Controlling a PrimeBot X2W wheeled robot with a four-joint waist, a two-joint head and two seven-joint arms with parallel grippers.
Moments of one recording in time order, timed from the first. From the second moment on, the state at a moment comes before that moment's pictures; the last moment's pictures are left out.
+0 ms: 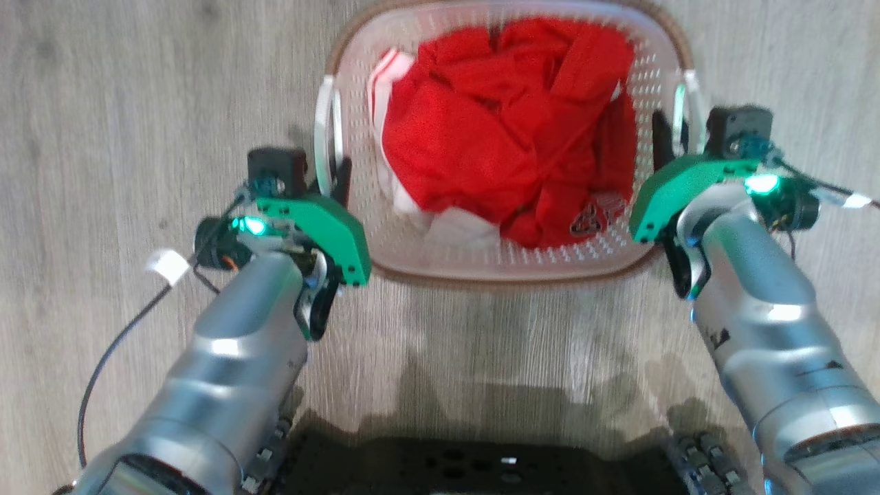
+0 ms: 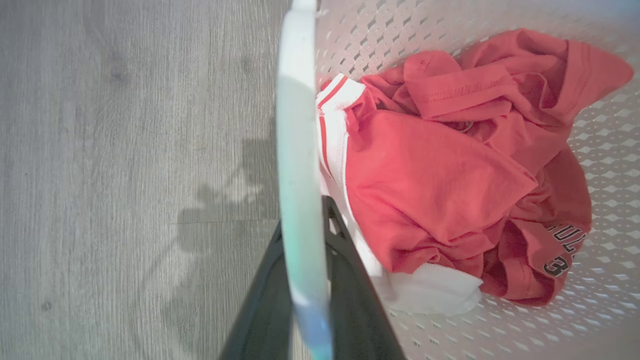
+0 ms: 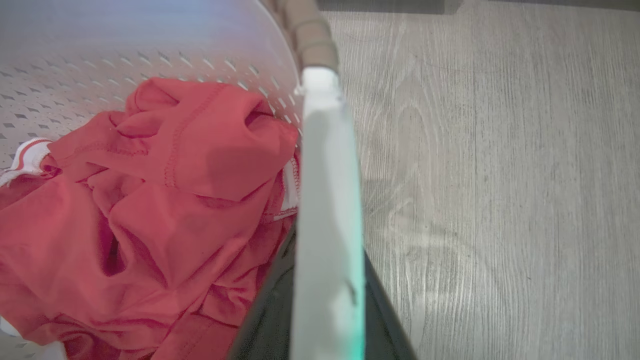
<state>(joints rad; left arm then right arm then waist) -0.81 0.02 -0.68 1.00 -0.68 0.02 -0.25 -0.83 -0.07 0.20 0.99 0.26 0.12 -0.26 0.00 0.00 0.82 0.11</state>
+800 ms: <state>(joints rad) -0.59 0.02 -0.88 1.16 -0.84 0.00 -0.19 -0.64 -0.05 0.53 1.20 0.64 0.12 -0.17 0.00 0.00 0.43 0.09</state>
